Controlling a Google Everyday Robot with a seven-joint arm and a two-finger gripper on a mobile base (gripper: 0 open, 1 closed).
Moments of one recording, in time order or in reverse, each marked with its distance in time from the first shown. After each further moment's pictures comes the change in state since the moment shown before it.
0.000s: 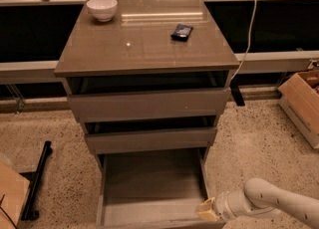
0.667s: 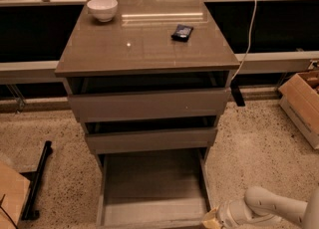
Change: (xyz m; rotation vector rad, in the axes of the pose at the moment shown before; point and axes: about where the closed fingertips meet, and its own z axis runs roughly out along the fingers) arm 0.057 -0.016 0.023 0.017 0.079 0.086
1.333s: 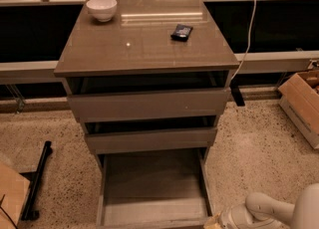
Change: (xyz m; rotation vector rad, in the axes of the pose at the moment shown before) arm 0.042 -0.017 0.023 -0.002 0.023 0.090
